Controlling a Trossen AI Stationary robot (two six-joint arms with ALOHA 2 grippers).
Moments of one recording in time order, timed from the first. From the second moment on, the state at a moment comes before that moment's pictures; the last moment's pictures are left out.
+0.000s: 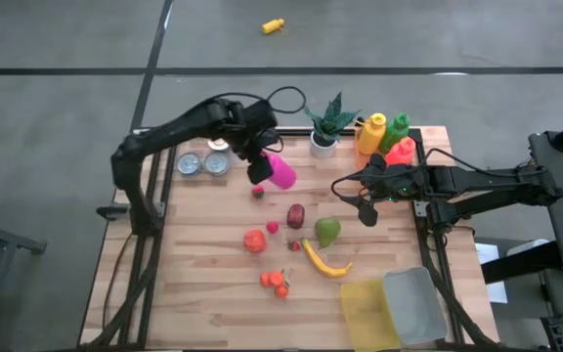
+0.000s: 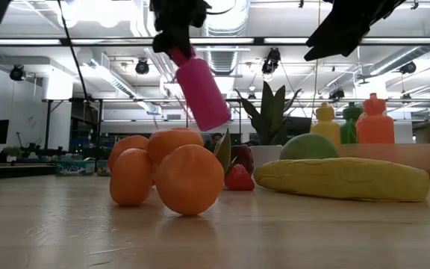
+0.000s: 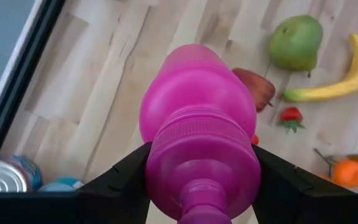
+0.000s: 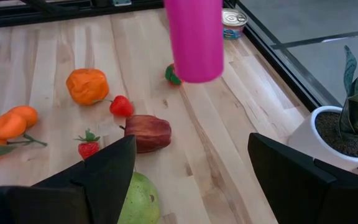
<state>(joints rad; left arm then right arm) 0.34 1.82 1.96 -1.36 0.07 -0.07 0.01 0.91 0.80 -0.47 0.25 0.18</state>
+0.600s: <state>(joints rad) 0.34 1.99 1.99 -1.33 0.05 -0.13 0.01 0.91 0.80 -0.47 0.25 0.18</state>
